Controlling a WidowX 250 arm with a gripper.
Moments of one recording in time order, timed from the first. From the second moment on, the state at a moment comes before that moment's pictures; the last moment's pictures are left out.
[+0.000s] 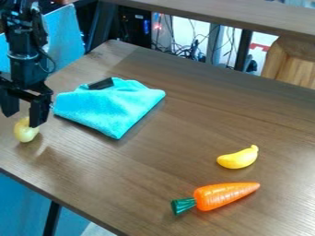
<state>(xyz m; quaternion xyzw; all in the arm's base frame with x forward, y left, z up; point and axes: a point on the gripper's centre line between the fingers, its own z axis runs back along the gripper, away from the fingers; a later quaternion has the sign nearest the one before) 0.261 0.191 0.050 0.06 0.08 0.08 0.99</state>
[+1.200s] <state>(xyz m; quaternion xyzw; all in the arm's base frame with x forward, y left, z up) 0.267 0.165 0.066 -0.02 0.03 0.06 1.00</state>
